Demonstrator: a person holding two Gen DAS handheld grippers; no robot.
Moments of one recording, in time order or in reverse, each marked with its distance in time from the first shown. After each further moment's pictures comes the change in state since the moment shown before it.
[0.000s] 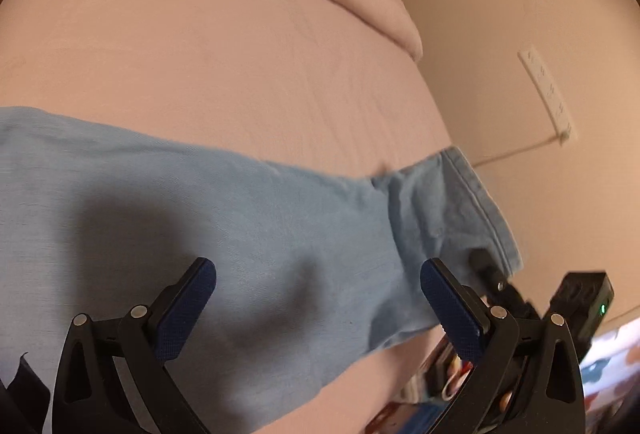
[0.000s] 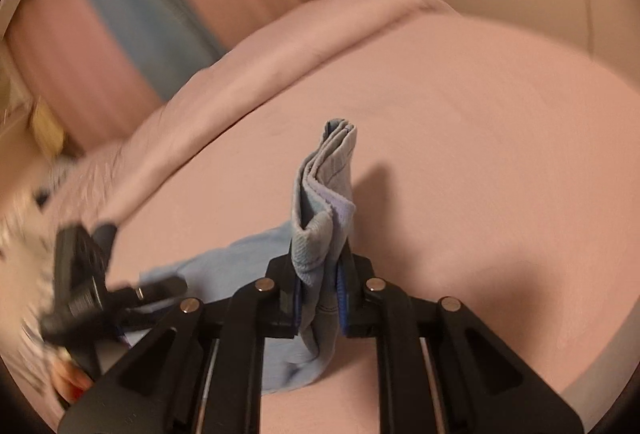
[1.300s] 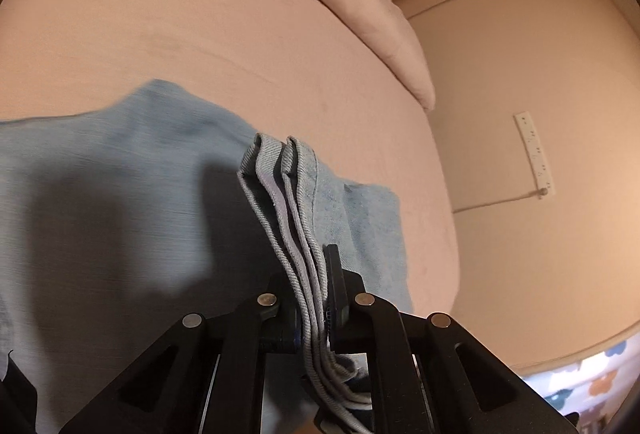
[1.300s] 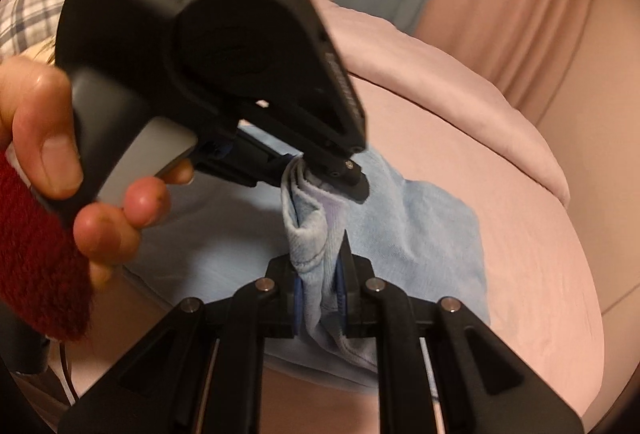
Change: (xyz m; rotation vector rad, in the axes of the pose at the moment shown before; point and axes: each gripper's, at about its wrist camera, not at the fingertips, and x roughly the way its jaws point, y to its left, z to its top) left arm -0.068 0.103 -0.007 -0.144 -0.083 -0.082; right arm 0.041 0.220 -0.135 -0.937 0.042 -0.044
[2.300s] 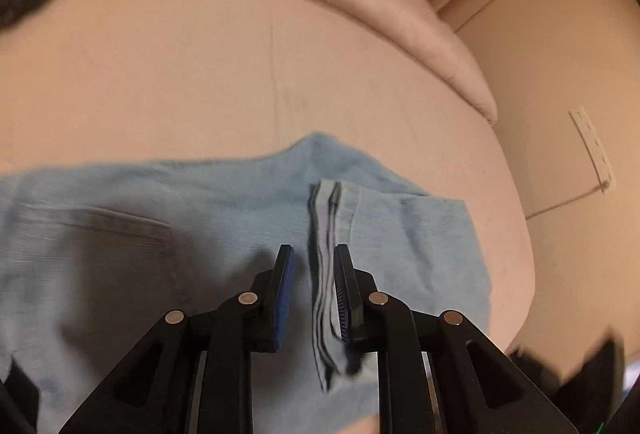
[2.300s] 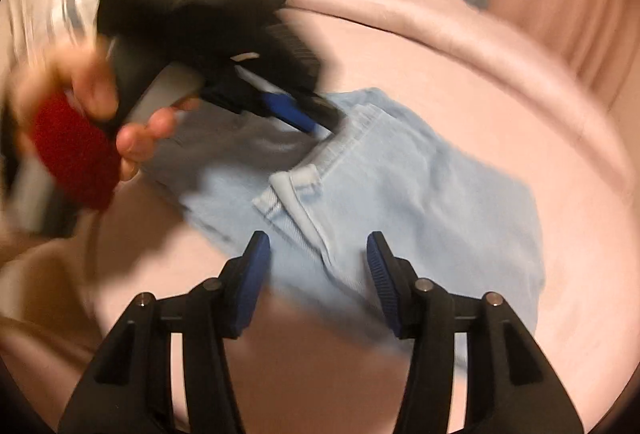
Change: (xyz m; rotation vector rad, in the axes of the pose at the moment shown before) left arm -0.055 0.013 -0.004 0.103 -0.118 0.290; right arm -0.030 -0.036 -0.017 0.090 0.100 0.362
